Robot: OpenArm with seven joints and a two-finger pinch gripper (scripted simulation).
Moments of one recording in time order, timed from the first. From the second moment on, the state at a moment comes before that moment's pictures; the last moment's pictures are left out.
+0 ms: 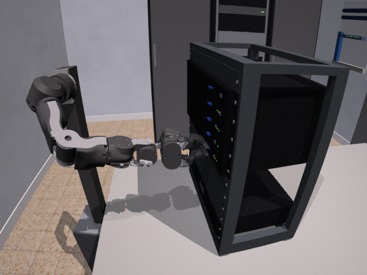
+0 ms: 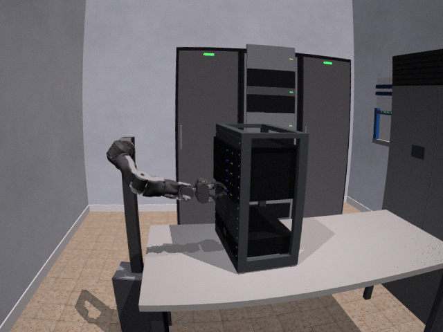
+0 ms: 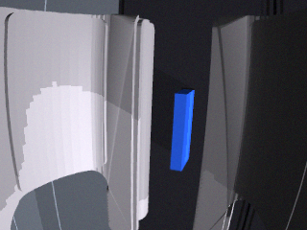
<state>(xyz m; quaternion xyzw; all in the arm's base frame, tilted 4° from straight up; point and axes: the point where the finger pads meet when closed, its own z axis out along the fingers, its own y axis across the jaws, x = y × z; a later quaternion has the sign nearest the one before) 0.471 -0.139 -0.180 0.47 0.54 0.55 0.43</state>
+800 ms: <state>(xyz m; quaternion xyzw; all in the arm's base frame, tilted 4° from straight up) 0.478 -0.137 -0.183 0.47 0.54 0.55 0.43</state>
